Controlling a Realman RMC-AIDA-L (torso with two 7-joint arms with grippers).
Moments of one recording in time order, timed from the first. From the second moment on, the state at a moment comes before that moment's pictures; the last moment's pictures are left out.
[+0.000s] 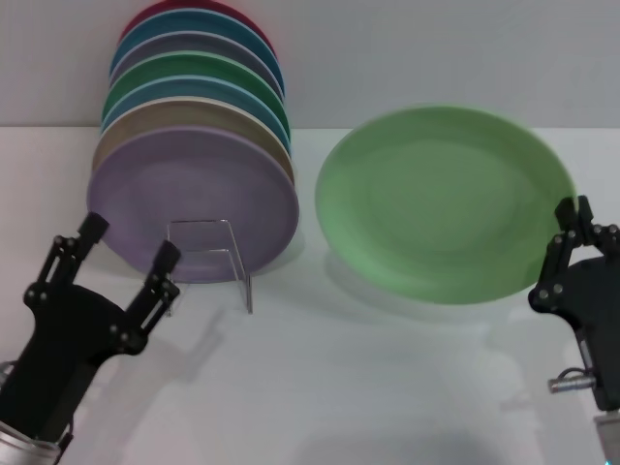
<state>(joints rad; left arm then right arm) -0.23 -2.07 -0.32 -0.29 2.21 1.66 -0.13 0.08 2.09 0.38 0.74 -2.02 -1.53 -0.58</state>
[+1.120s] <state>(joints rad) -0.31 -2.07 -0.22 -0.33 2.21 1.48 -0.07 0.15 2.09 0.21 0.79 -1.89 -1.53 -0.85</state>
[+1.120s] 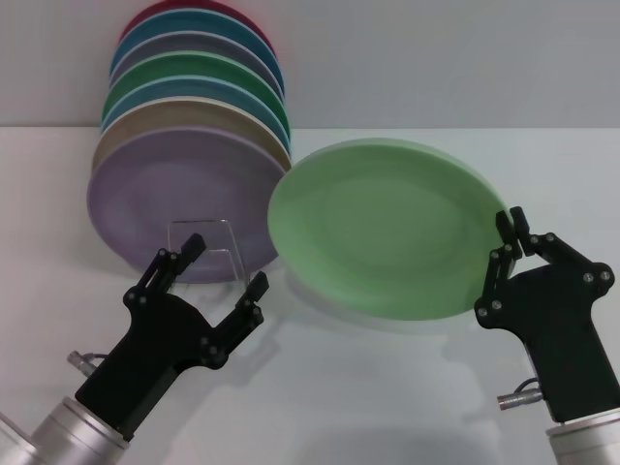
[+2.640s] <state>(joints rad) -0.33 -2.07 -0.24 -0.33 2.20 1.42 -0.08 0.16 2.09 0.14 0.78 -1.90 -1.52 -0.86</state>
